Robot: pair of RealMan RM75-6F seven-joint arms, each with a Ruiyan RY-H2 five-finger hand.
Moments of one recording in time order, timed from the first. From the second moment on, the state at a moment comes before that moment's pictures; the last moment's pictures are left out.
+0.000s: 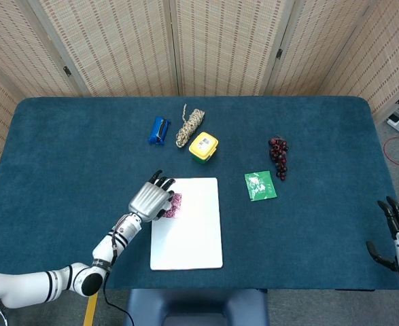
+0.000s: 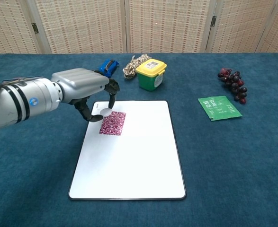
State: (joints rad) left arm -0.87 -1.61 -0.19 -1.49 1.02 0.87 0.67; right arm -0.01 -1.06 0.04 -1.59 -1.49 1.50 0.16
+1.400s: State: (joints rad) left arm -0.75 -1.40 -0.20 -1.65 0.82 1.15 0.54; right arm 0.00 -1.05 0.05 -1.57 -1.49 1.49 0.21
